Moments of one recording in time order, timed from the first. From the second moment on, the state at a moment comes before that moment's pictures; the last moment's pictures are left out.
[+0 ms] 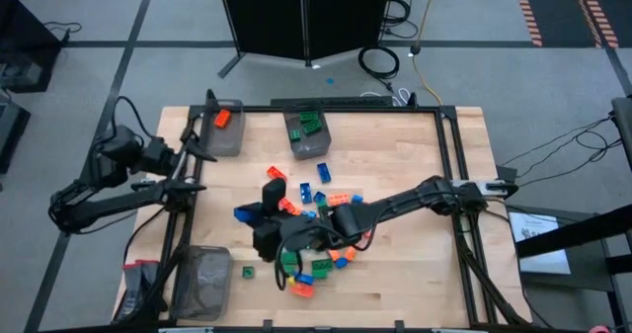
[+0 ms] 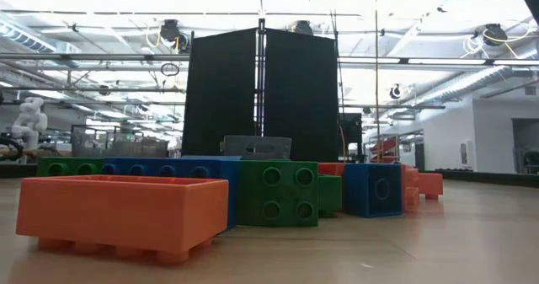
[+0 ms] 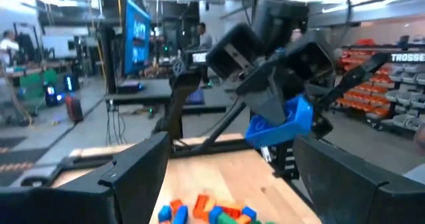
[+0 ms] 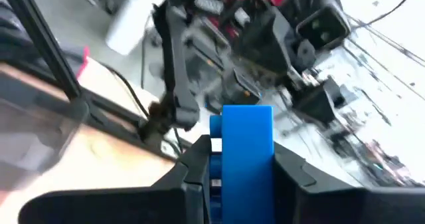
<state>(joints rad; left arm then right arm) 0.39 0.27 0.68 -0.29 0.65 -0.02 0.33 2.25 2.36 -0.31 0.61 -0.60</state>
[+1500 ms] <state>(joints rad) 0.28 0.36 0.61 -0.12 0.51 0.06 0.34 0.96 1.09 -0.06 0.49 -0.41</state>
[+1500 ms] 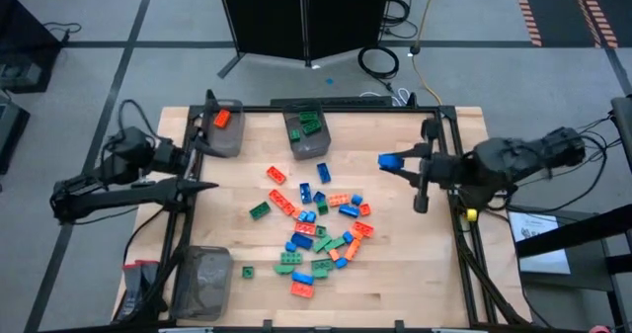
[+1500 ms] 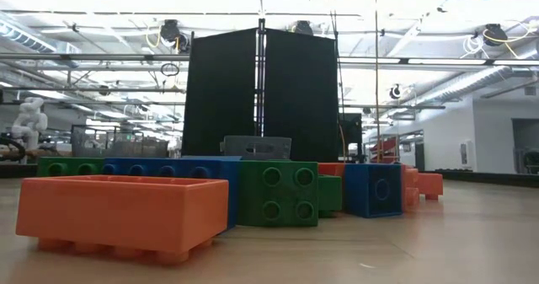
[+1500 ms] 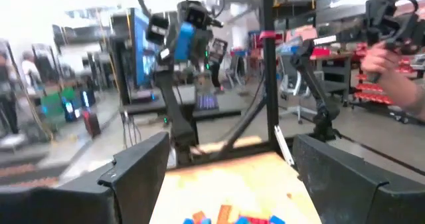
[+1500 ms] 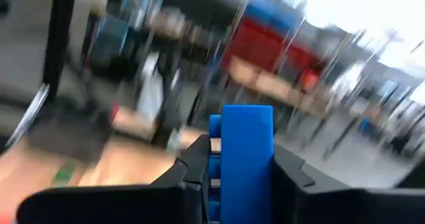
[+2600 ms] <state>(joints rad) 0.01 0.93 0.61 0.42 0.23 0.30 0.07 1.78 1.04 1.22 -0.17 -0.21</state>
